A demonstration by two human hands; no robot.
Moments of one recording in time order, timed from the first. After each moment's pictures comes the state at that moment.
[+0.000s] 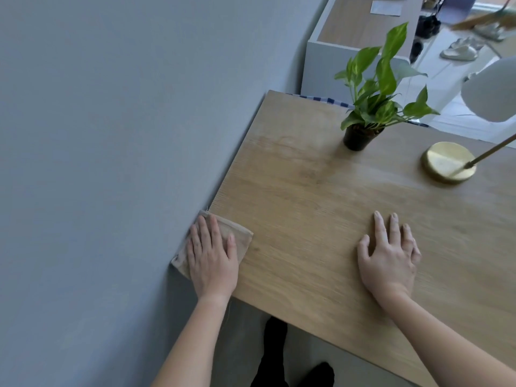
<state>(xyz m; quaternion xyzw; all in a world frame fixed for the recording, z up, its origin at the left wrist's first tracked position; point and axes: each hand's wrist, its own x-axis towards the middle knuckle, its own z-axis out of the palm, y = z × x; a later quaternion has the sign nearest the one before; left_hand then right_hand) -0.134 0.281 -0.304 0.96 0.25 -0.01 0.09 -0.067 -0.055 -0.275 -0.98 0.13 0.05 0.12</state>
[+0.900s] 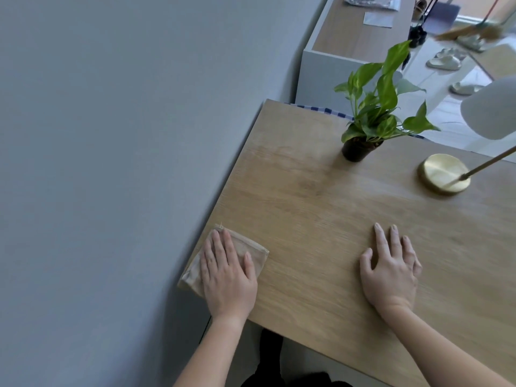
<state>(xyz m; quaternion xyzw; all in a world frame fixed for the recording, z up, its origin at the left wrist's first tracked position) -0.128 0.253 -0.299 0.97 0.21 -0.03 0.08 -0.062 -0.054 -0.277 -0.98 0.14 0.04 0.12</state>
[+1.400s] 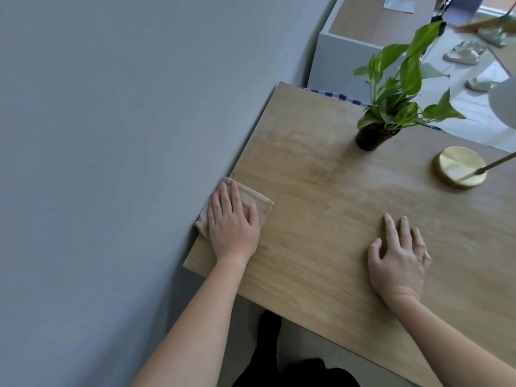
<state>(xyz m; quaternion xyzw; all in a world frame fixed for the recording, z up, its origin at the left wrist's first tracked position) -0.060 0.275 -0.298 0.97 0.21 -0.01 0.11 -0.064 -0.054 -0.278 -0.98 0.14 0.04 0.13</state>
